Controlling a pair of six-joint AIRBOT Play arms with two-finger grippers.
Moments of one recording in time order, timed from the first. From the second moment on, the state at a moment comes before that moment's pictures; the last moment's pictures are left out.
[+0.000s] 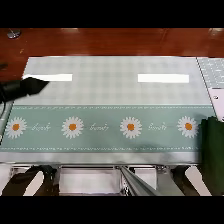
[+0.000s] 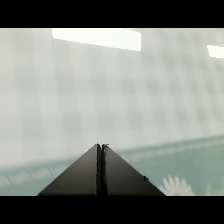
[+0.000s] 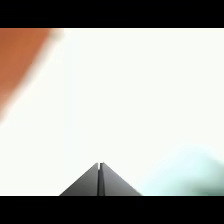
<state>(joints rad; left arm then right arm) 0.13 -0.78 0.94 0.82 -0.97 -1.24 -0.81 -0.92 1.36 -0.91 1.24 1.48</state>
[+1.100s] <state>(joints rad) -0.10 -1.13 1.04 1.29 -1.17 -1.61 0.12 -1.26 1.07 -1.58 1.09 1.75</state>
